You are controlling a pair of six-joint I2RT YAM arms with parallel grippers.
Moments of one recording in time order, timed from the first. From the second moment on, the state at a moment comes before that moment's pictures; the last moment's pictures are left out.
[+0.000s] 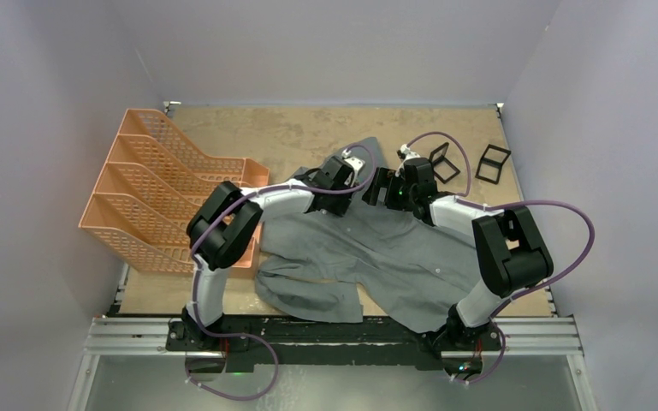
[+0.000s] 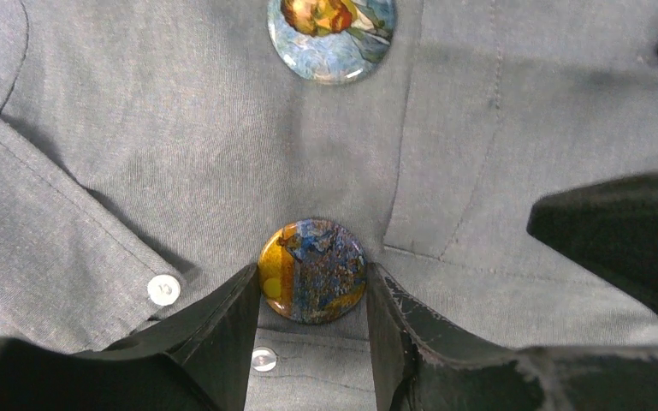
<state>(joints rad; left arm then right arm) -0.74 2.04 1.37 -0.23 -0.11 -0.15 0.32 1.64 0.81 0.11 -0.20 0.49</state>
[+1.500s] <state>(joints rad) -0.62 1.96 1.10 0.24 0.44 -0.32 0.36 1.67 0.79 0.23 -0.39 0.51</state>
